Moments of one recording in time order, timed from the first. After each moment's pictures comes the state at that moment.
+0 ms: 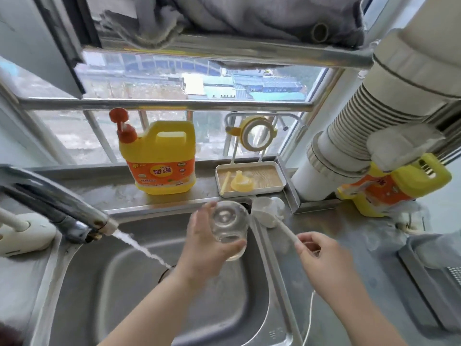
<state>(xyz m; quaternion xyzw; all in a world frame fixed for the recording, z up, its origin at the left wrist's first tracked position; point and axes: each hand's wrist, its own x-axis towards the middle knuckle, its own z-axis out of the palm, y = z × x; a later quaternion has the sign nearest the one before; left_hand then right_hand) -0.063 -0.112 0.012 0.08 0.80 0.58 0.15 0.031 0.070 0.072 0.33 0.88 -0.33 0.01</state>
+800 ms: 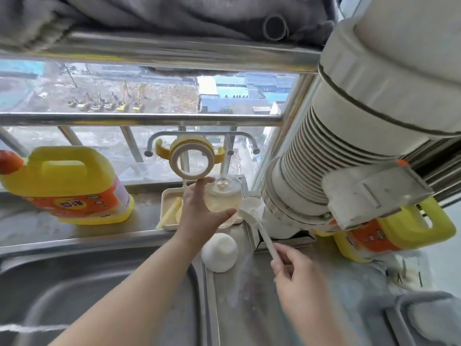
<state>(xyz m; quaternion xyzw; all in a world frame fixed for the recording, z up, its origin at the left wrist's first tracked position) -0.170 0.061 -0.006 0.07 0.83 0.55 0.07 -0.024 0.192 0.032 0.31 0.87 -0.38 0.00</state>
